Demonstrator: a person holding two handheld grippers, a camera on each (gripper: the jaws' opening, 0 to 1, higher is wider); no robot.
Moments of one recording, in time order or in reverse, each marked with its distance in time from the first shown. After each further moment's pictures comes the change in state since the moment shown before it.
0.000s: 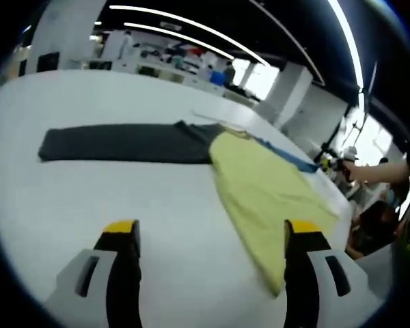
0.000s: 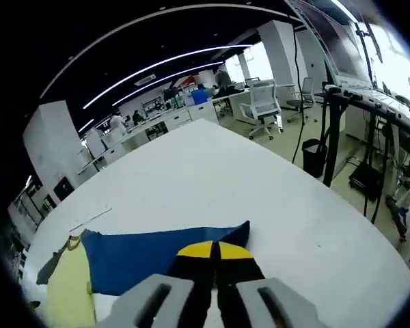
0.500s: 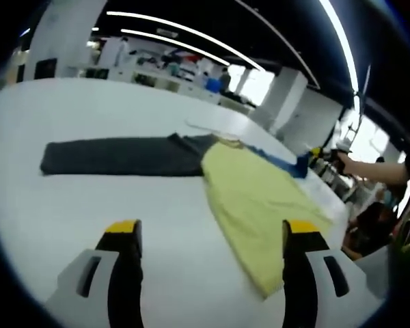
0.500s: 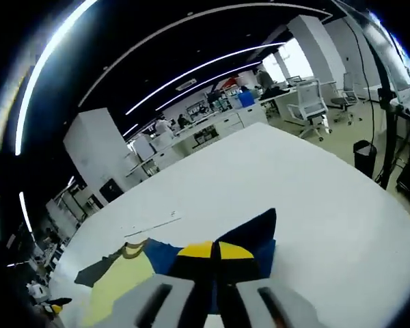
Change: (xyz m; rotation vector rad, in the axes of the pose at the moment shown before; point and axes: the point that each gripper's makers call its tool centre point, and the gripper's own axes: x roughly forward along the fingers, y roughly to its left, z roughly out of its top) left arm -0.013 -0.012 0.018 0.027 -0.039 -0.021; right arm 0.024 0.102 0.015 0.009 0.019 0.394
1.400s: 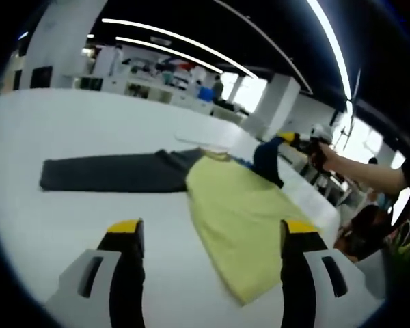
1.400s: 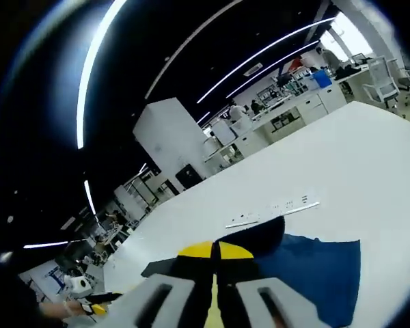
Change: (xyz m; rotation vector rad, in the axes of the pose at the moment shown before) left arm -0.021 -0.026 0.021 0.014 -0.064 -0.030; right arm 0.046 0.251 -0.051 -0.034 0.082 0.440
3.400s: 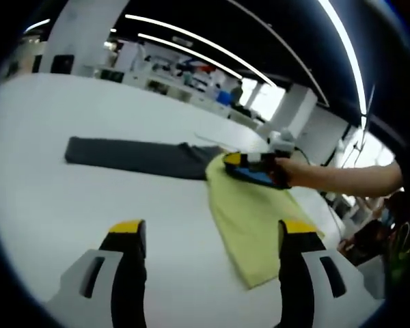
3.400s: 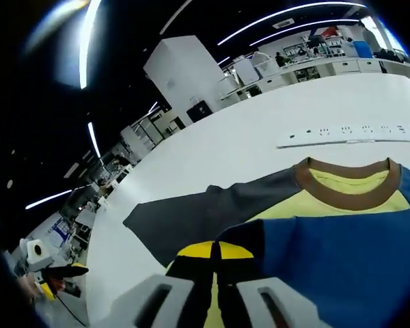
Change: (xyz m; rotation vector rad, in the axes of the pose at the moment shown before) left arm -0.024 0.026 -0.023 -0.103 -0.015 0.087; right arm 0.157 0.026 -0.168 -0.110 0.368 0.019
